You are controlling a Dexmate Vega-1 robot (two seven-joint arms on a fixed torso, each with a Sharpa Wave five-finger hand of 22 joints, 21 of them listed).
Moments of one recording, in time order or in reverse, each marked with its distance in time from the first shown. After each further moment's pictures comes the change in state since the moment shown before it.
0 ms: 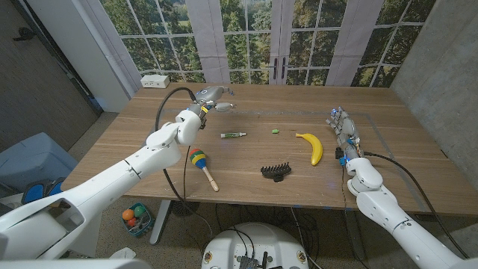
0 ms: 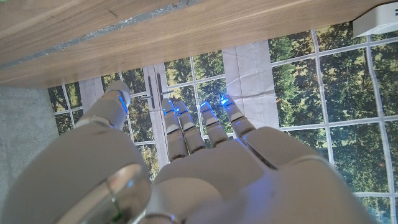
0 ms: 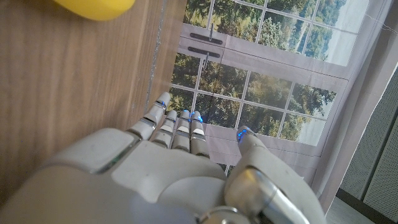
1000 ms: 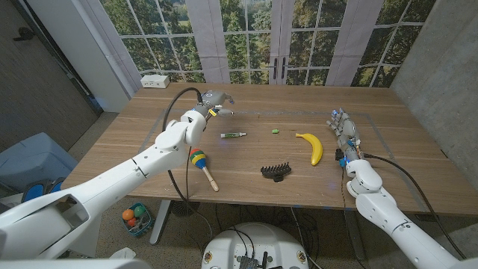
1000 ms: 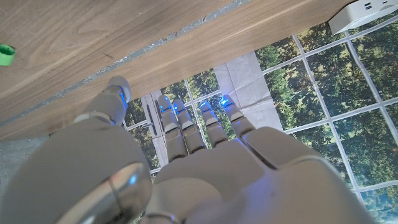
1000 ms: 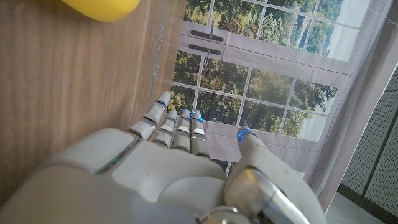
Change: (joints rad) left arm -0.047 -0.008 0.086 -0.016 0.176 0.130 -0.159; left_hand 0.057 -0.019 -0.017 0.001 0.000 0.062 -0.020 0.023 0.000 0.044 -0.020 -0.004 0.005 0.000 0.000 0.000 0.000 0.002 -0.002 -0.021 0.000; right arm -0.007 0.014 0.004 0.009 0.006 0.014 -0.003; right_hand 0.000 0.000 -0.006 -0.006 0.000 0.011 0.000 0.007 0.000 0.013 -0.002 0.000 -0.006 0.011 0.000 0.000 0.000 0.009 0.005 -0.011 0.000
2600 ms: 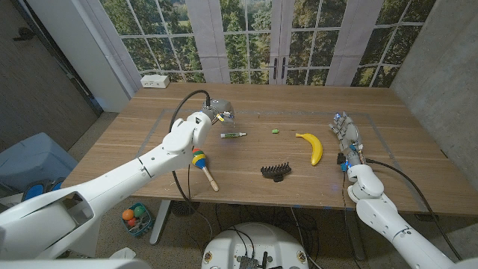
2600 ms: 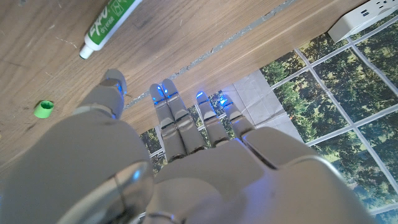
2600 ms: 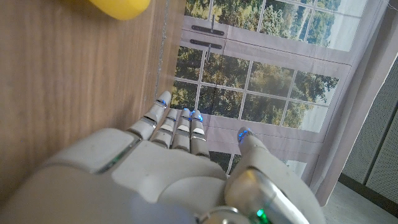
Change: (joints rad) left arm -0.031 -0.014 0.062 -0.008 0.144 0.027 -0.210; left_hand 0.081 -0.015 -0.098 0.014 0.000 0.186 0.029 0.032 -0.003 0.375 -0.018 0.020 -0.017 0.166 -0.002 0.017 -0.002 0.046 -0.046 -0.056 0.000; right arm -0.036 0.012 0.016 0.002 0.018 0.038 0.006; right_hand -0.020 -0.002 0.000 -0.008 0.000 0.007 0.007 0.001 0.000 0.011 0.003 0.000 0.000 0.007 0.000 0.009 -0.005 0.018 -0.004 -0.012 0.000
